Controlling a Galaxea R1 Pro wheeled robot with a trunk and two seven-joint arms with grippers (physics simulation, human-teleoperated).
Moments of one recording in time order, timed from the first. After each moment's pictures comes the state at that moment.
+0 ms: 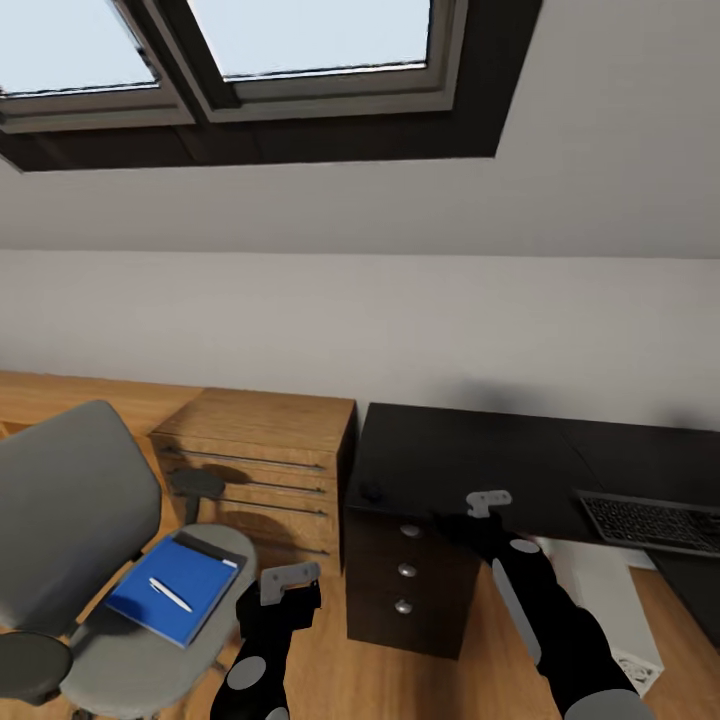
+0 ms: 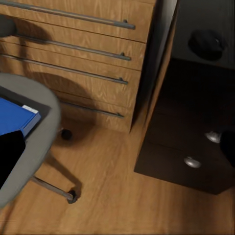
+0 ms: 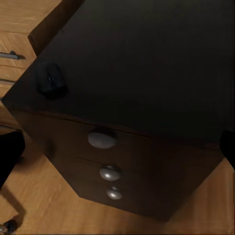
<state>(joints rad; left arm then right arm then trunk) -0.13 0.03 -0.59 -1.53 0.45 0.36 0.76 -0.45 -0.01 0.06 -1.12 -0.05 0.43 0.09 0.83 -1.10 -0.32</state>
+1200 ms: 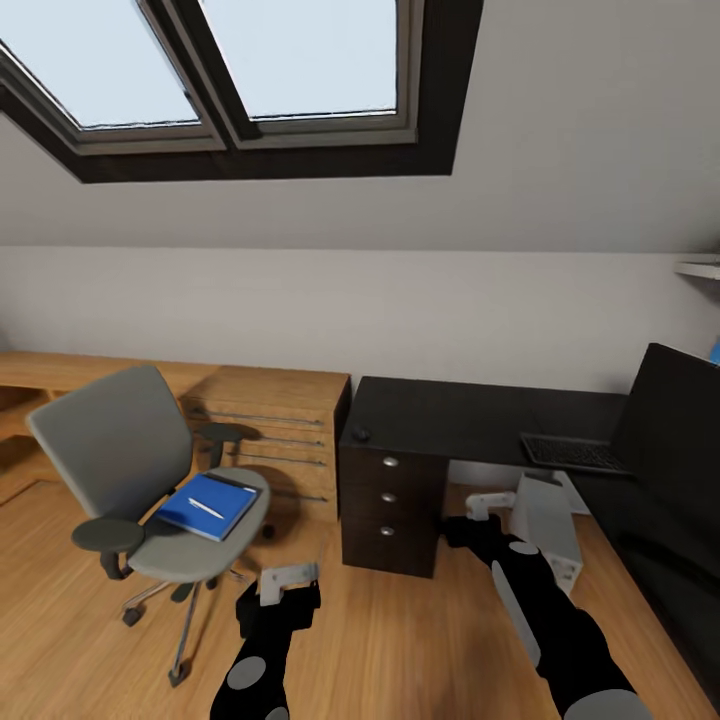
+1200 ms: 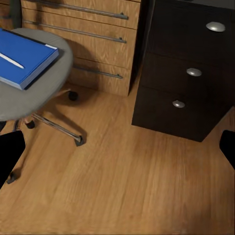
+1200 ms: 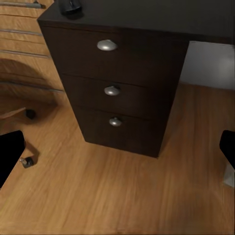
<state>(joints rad) -0.13 0.03 -0.59 -1.53 0.45 0.36 0.76 -0.45 -0.01 0.06 -1.10 -0.05 0.43 0.09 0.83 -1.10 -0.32</state>
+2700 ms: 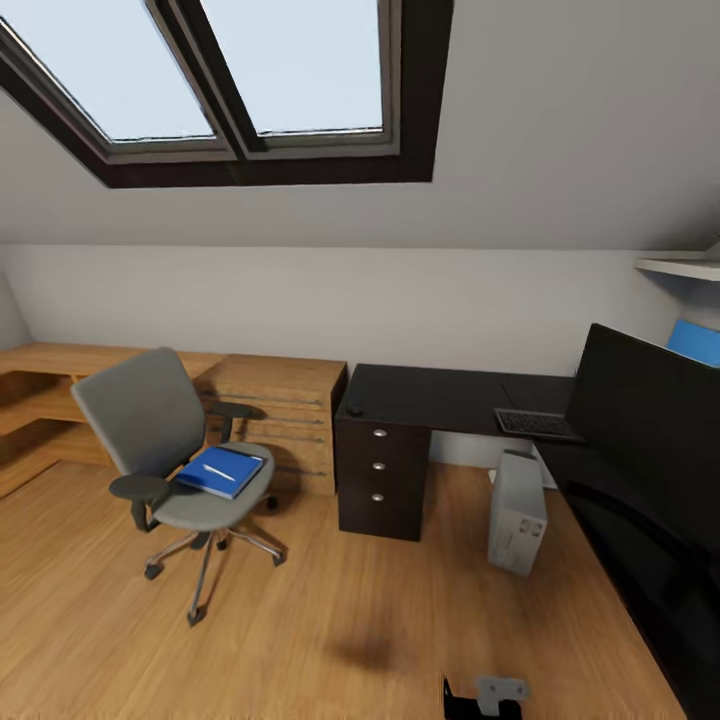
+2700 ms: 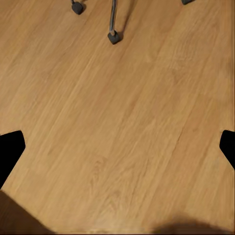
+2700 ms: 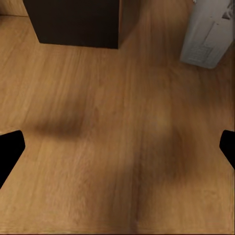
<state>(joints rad) -0.13 -0.03 -0.54 -0.48 0.44 -0.24 0.71 -0.43 0.08 0.05 0.02 -0.04 -0.57 -0.15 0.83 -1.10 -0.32</state>
